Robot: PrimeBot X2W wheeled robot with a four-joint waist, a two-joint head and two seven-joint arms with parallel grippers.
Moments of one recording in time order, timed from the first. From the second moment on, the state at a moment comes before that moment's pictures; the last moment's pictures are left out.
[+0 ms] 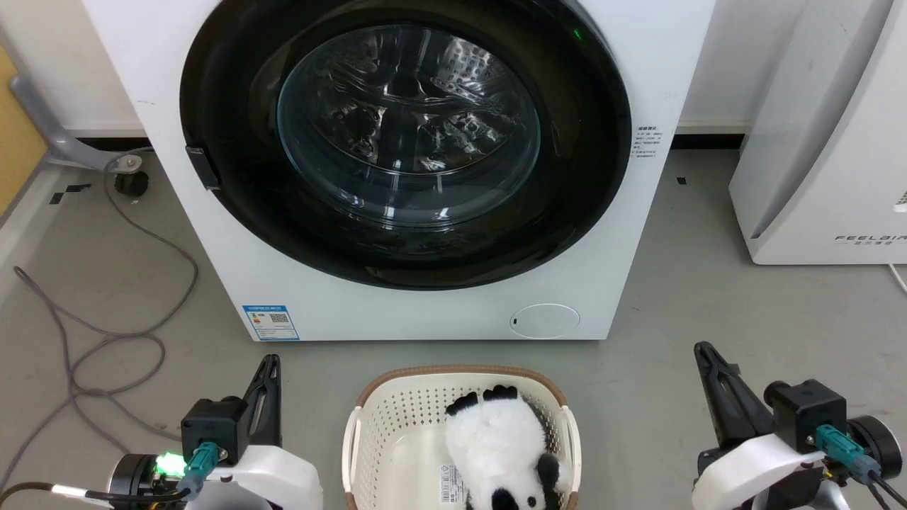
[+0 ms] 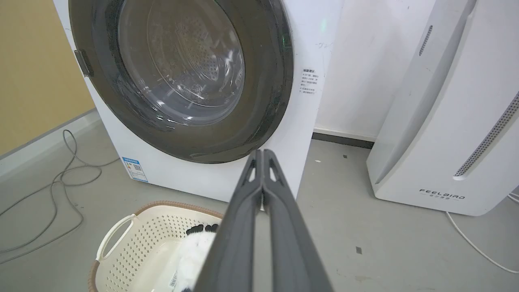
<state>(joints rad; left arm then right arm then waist) 0.02 0.05 0.00 0.00 0.00 0.00 0.00 -0.01 -0.05 0.00 0.00 0.01 0.13 0.00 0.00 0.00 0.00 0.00</state>
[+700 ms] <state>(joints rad) 0.02 0.05 0.00 0.01 0.00 0.01 0.00 -0.01 -0.05 0.00 0.00 0.01 0.13 0.00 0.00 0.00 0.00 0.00</state>
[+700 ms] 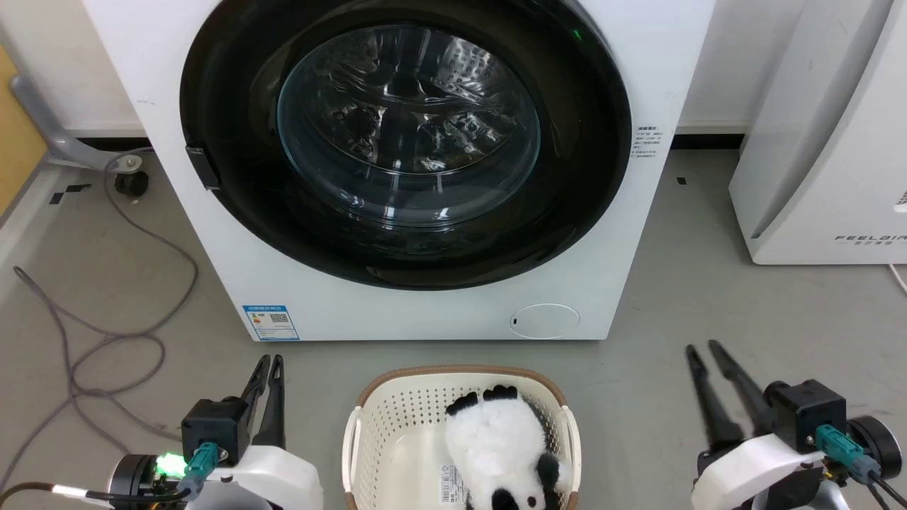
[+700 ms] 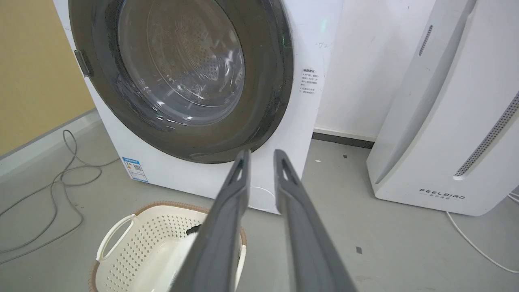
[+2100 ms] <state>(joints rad) 0.02 0.05 -0.03 0.04 -0.06 -0.01 -0.07 0.00 -0.05 0.03 0.05 0.53 0.13 -0.07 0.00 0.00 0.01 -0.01</state>
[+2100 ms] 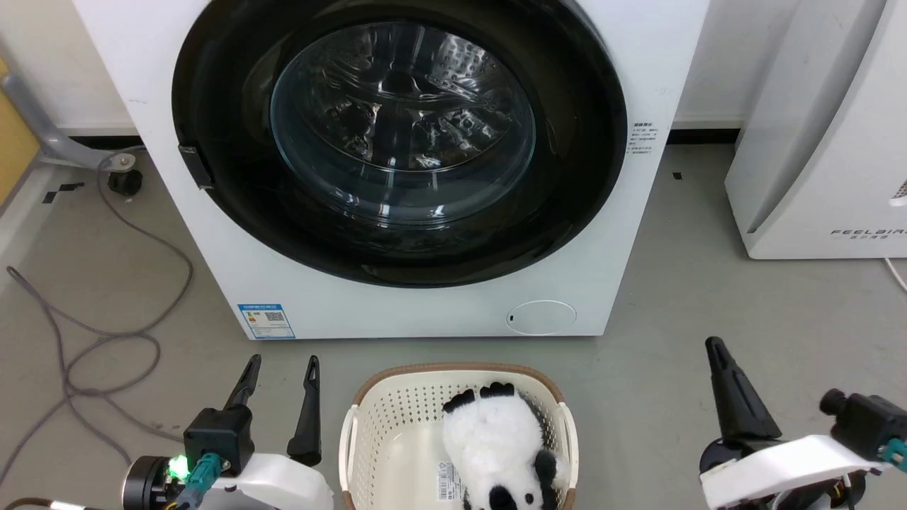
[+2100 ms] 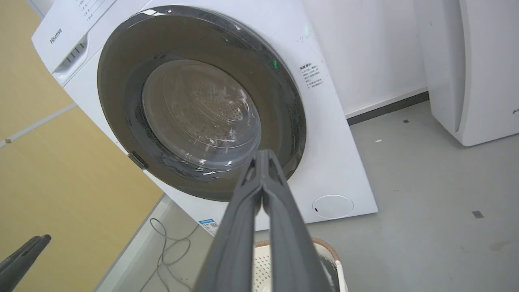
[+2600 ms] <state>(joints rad) 0.00 0.05 -0.03 0.03 -0.08 -0.02 -0.11 -0.12 -0.05 -0.02 0.10 0.93 0.13 -0.10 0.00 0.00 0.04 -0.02</state>
